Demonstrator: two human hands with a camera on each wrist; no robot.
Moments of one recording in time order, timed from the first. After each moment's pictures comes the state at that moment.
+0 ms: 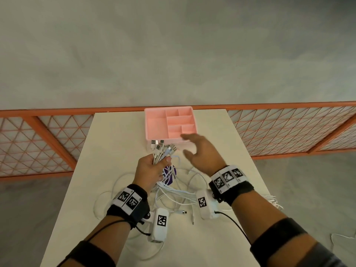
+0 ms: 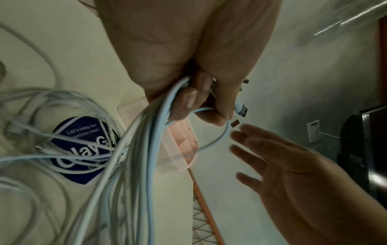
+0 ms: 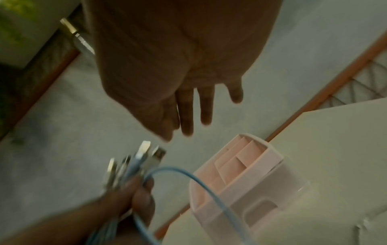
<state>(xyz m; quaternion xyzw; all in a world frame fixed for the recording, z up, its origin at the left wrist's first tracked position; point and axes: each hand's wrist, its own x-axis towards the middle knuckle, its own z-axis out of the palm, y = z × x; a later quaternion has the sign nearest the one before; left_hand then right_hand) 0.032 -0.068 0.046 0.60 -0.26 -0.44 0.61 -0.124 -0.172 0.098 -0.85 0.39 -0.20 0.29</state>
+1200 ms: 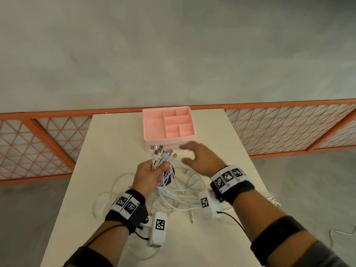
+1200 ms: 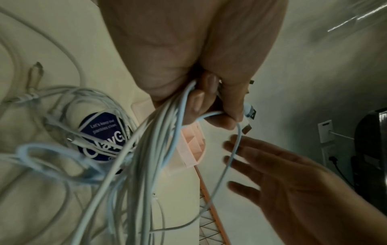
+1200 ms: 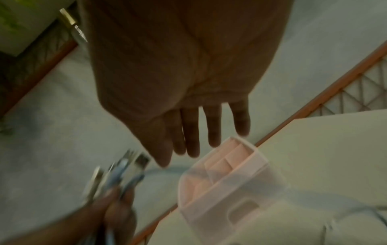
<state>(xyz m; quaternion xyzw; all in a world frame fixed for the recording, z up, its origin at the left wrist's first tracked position) 0.026 -0.055 0.039 0.58 -0.26 -0.48 0.60 -0.133 -0.174 0.088 -0.86 0.40 -0.09 0.30</state>
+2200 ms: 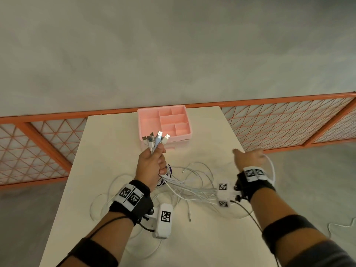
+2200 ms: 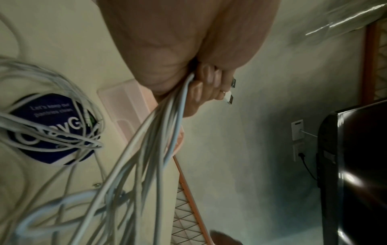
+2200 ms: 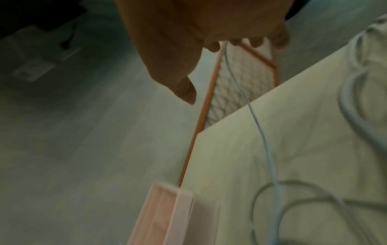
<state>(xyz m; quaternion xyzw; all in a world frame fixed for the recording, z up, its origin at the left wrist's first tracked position) 0.009 -0.079 0.067 0.52 -0.20 -0.50 0.66 -0.243 -0.210 0.068 -0.45 0.81 -0.19 0.31</state>
